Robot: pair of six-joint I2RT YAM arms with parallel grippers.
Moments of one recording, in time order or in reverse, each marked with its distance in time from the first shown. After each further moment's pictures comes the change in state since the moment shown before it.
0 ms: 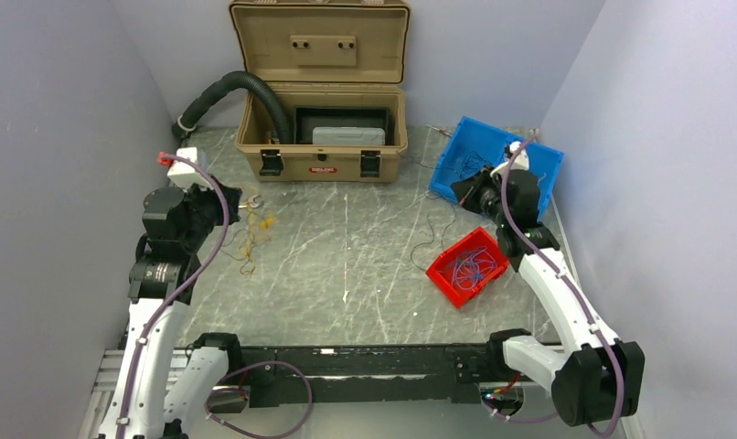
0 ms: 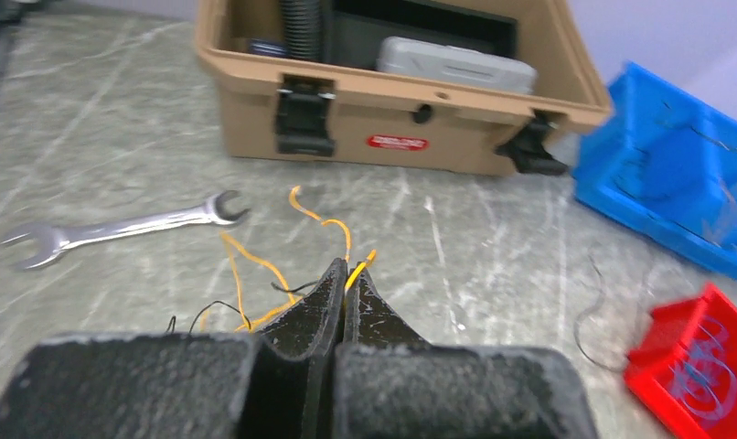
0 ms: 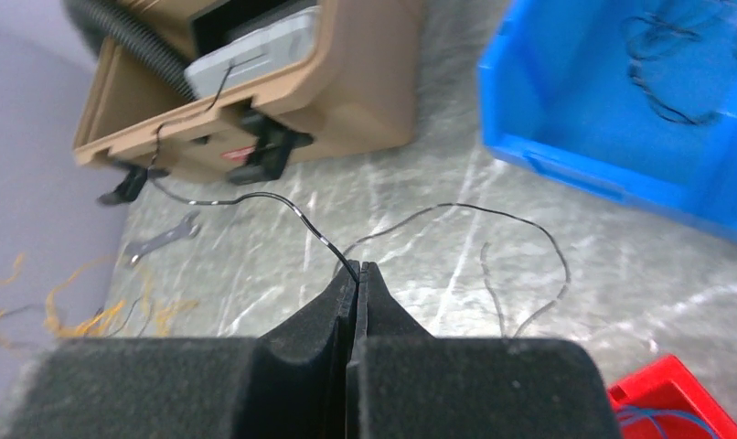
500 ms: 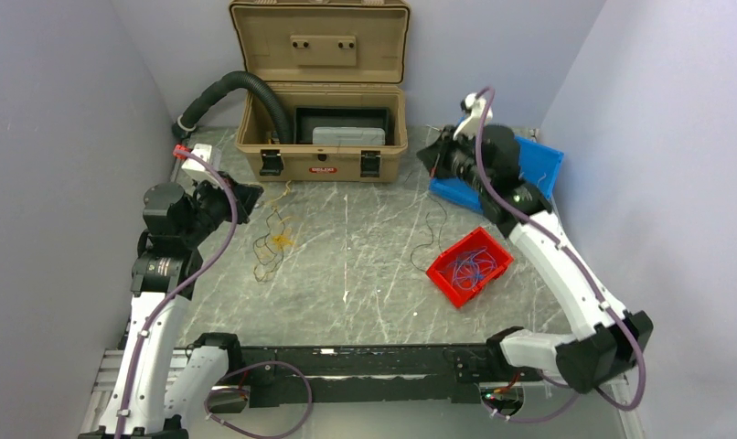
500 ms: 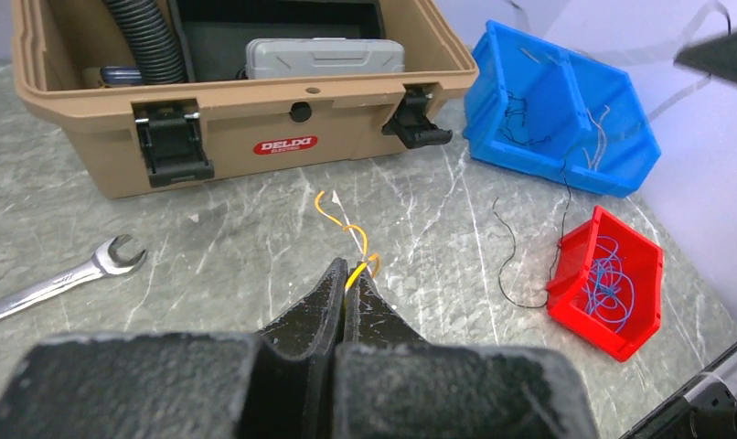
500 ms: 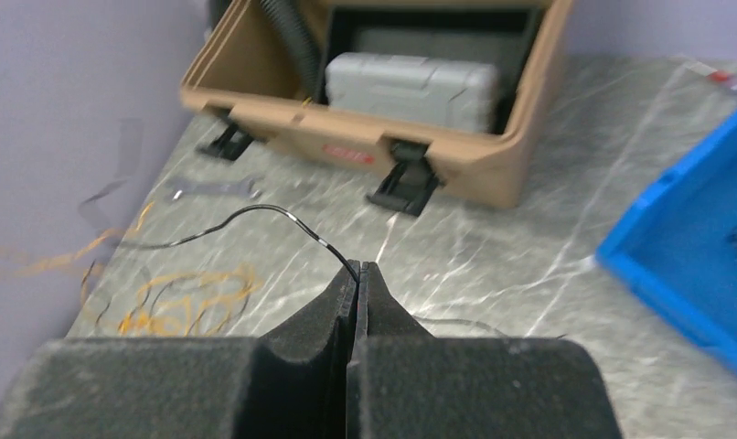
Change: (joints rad) left arm 0.000 0.032 -0.006 0.097 0.327 0.023; right arm 0.267 0.153 0.429 -0.204 -0.018 -0.212
